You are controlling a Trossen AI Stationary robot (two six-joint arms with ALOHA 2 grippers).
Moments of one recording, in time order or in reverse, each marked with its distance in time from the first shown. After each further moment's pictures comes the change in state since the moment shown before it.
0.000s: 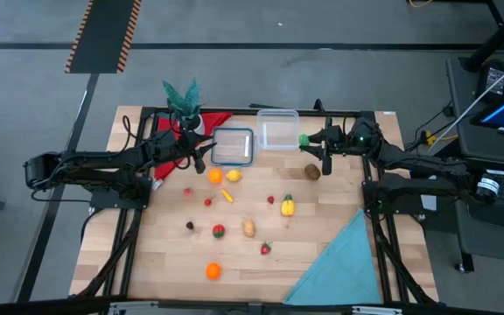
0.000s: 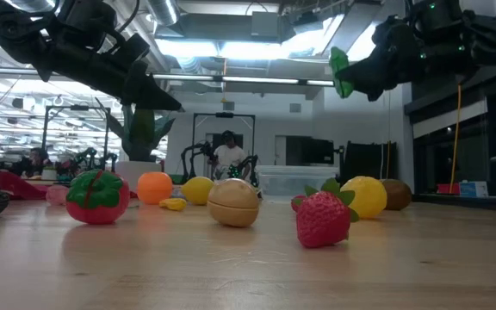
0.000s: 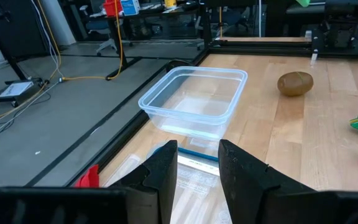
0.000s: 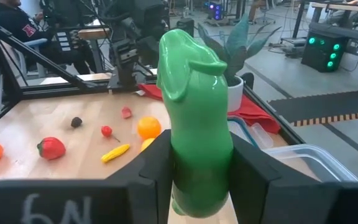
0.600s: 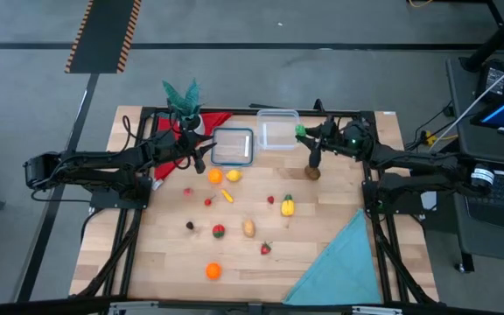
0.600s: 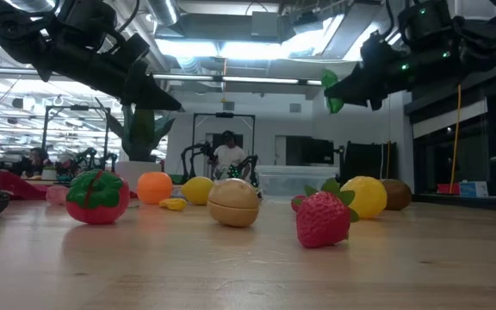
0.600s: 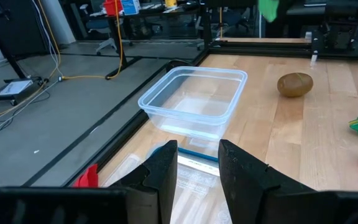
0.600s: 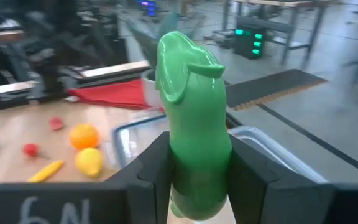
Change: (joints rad) left arm 0.000 0.000 0.000 0.000 0.000 -0.010; right arm 0.057 0.120 0.000 0.103 0.350 0.056
